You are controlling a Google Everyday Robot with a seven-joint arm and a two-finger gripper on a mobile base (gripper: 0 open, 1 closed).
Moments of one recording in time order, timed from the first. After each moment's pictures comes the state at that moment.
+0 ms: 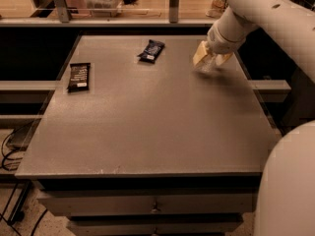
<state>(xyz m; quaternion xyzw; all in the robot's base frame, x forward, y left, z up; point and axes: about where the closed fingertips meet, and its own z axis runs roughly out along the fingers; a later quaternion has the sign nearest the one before) 0.732 -0.162 0.858 -0.11 0.96 0.07 0.24</state>
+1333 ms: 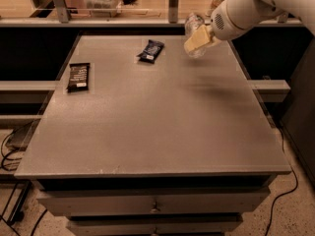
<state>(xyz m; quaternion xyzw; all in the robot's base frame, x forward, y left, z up) 0.695 -0.124 0.939 -0.24 0.90 0.10 0.35</state>
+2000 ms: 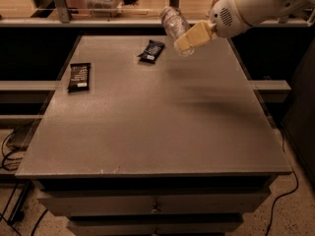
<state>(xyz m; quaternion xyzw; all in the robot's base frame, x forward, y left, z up) 0.647 -0.092 0.971 -0.35 0.85 0.19 0.36</state>
